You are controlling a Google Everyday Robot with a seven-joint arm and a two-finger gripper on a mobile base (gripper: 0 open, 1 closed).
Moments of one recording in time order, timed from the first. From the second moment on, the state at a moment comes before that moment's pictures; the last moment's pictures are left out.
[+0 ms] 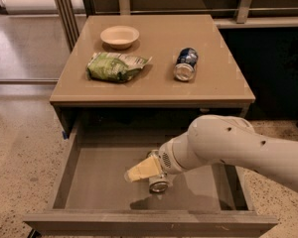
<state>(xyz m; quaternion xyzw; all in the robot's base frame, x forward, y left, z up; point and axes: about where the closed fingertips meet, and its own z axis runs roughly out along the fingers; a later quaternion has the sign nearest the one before) 0.454 -0.021 0.680 -0.24 0.93 0.21 0.19</state>
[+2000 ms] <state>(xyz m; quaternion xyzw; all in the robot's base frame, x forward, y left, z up) 0.473 -0.021 0.600 -0.17 0.95 0.14 0.21</state>
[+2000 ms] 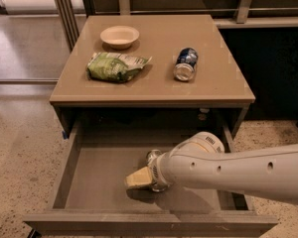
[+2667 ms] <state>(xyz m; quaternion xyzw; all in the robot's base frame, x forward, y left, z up) 0.473 -0.019 0.600 -0.17 0.95 0.14 0.21</state>
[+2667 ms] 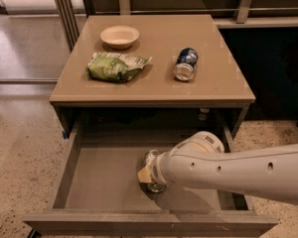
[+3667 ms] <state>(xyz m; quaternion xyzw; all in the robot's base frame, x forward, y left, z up) 0.473 -0.019 0.600 -0.17 0.95 0.14 0.21</state>
